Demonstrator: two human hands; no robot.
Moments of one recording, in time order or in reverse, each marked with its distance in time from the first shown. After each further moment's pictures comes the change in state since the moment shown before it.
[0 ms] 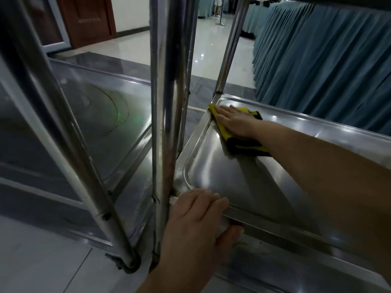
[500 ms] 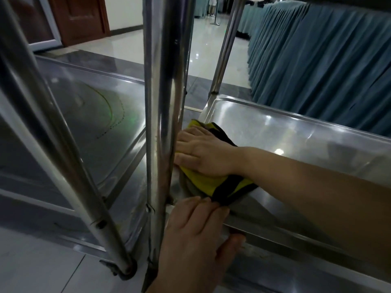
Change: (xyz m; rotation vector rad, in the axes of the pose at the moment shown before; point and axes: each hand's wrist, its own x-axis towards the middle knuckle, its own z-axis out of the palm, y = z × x) left_hand -0.006 -0.001 0.002 0.038 0.046 0.024; right_hand -0.057 -0.095 0.025 -0.193 0.202 -0.737
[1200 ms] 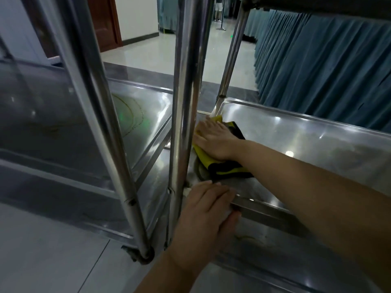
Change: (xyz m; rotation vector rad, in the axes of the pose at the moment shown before) left_hand -0.002 -0.002 -0.017 -0.146 -0.067 0.068; right_hand 0.001 -0.015 -0.016 0.264 -0.111 0.594
